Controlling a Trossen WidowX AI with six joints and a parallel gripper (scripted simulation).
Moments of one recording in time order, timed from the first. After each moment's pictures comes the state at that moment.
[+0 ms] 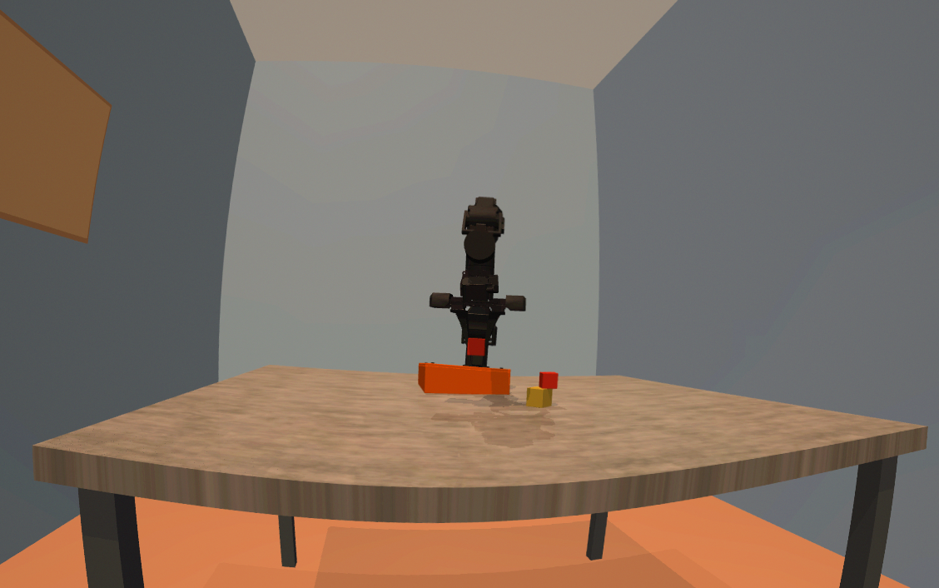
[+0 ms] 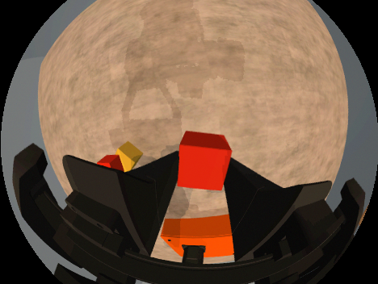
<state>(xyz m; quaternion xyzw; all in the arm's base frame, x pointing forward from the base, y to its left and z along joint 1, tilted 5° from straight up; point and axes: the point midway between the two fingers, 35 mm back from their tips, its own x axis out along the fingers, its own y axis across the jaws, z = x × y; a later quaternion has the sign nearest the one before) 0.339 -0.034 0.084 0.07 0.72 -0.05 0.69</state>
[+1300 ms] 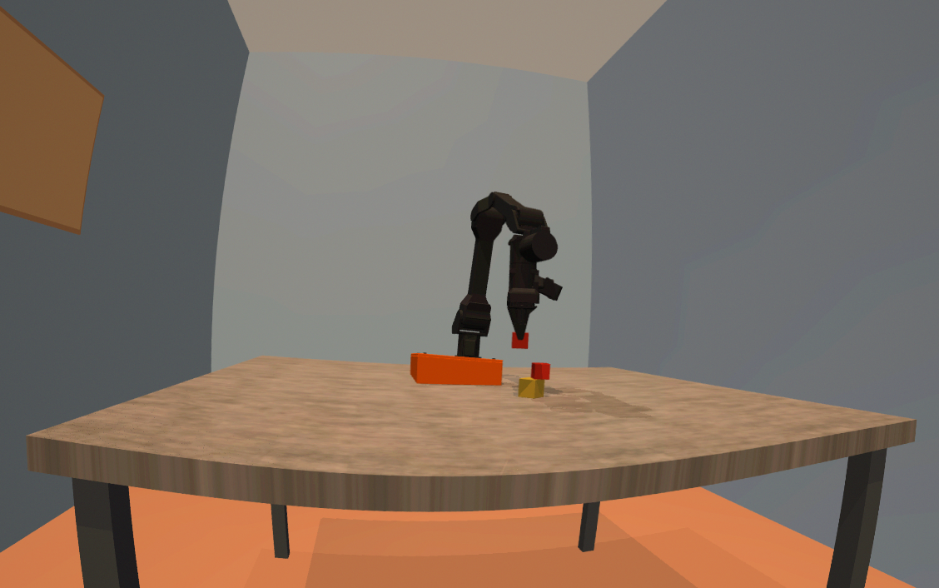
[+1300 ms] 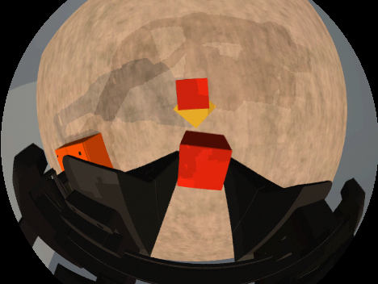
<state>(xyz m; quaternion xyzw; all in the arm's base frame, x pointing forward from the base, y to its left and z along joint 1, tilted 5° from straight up) 0.298 0.078 0.085 -0.44 0.54 0.48 0.54</state>
